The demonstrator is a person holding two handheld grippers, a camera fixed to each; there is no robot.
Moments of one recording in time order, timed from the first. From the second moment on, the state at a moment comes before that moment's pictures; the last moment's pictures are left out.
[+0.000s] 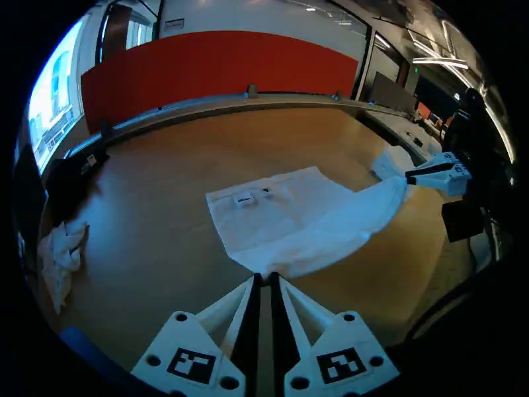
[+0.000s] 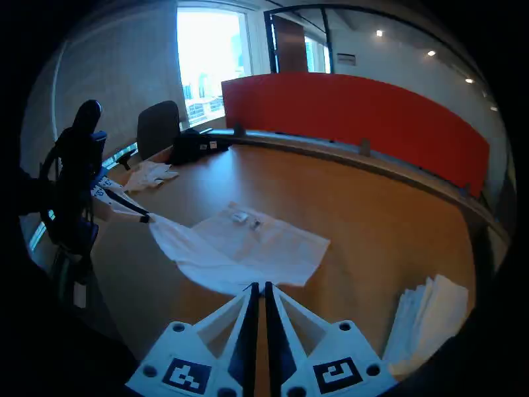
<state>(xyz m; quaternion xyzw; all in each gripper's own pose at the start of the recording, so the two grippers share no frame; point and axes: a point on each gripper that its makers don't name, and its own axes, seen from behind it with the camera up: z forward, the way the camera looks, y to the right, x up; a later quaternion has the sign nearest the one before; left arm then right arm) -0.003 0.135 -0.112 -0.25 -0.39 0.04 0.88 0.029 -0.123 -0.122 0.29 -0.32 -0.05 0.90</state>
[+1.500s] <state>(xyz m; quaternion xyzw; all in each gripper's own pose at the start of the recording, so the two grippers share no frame) -0.036 0.140 -0.044 -0.22 -0.41 -0.03 0.88 -0.016 -0.121 -0.050 0.28 -0.34 -0.05 0.90</state>
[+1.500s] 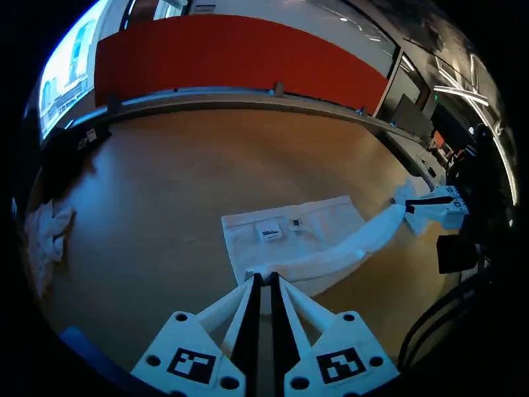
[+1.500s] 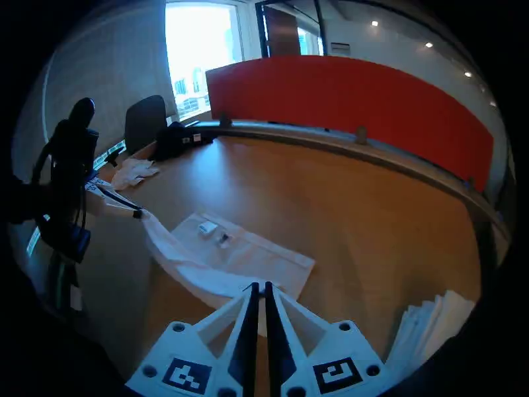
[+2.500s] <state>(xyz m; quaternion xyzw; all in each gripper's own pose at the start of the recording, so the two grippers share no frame) -0.088 0.145 0.023 -0.22 -0.42 0.00 0.88 -0.073 -0.113 0.002 0.21 -0.37 -0.03 0.90</state>
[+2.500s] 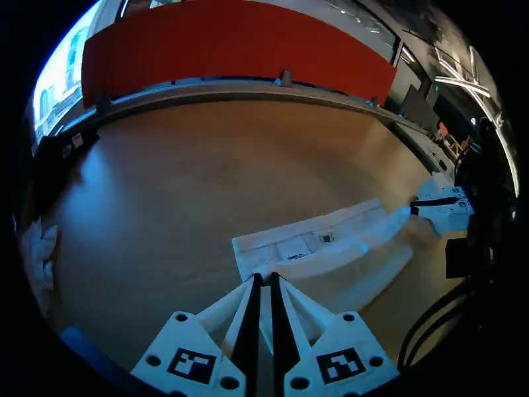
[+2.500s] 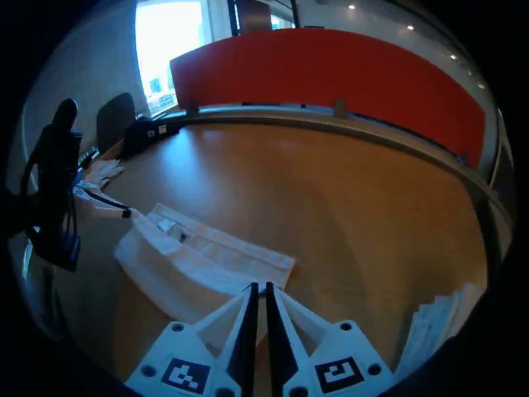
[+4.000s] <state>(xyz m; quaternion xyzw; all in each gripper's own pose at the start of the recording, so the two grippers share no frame) -0.096 0.128 -0.002 -0.17 -0.43 0.00 0.89 -0.078 -0.104 -0.020 0.19 -0.38 -0.02 0.91</state>
